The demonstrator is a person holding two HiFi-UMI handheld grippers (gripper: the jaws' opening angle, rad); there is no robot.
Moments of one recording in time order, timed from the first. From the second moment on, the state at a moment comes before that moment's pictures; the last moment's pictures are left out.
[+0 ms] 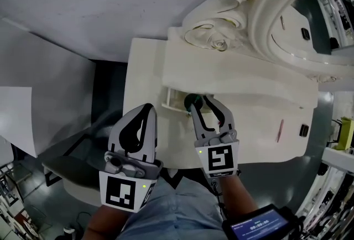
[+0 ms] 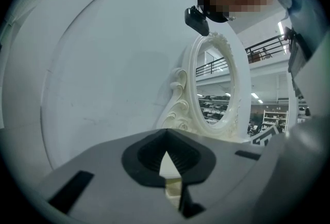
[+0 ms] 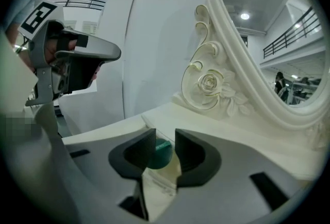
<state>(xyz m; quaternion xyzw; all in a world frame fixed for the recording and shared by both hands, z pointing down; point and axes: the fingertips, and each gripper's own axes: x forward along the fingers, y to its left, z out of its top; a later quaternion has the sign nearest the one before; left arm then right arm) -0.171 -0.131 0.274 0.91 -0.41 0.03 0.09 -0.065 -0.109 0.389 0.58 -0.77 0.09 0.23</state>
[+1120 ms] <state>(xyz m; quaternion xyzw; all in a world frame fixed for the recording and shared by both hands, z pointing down) -0.164 -0.125 0.281 0.92 -0.37 0.04 0.10 -0.042 -0.096 0.408 0.64 -0.70 0.10 0.29</state>
